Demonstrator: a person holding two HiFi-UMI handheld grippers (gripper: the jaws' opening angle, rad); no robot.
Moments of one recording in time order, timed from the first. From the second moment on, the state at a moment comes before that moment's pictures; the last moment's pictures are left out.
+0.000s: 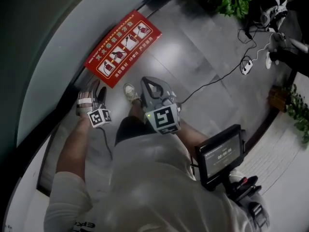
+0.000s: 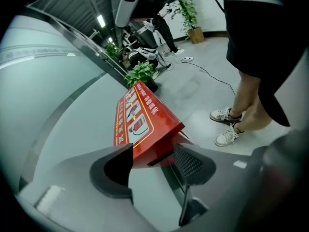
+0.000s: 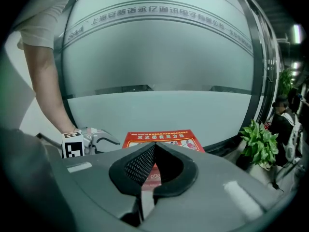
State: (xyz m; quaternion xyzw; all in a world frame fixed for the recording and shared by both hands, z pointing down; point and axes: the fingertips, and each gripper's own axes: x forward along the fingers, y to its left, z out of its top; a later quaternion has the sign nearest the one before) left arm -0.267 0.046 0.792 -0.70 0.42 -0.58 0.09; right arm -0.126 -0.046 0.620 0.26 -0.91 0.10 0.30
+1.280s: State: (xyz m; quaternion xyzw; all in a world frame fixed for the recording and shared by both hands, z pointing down) left arm -0.256 0.034 0.773 -0.73 0.42 -0.52 0.10; right arm -0.102 -0.036 0.631 0.27 -0.91 0.08 0.31
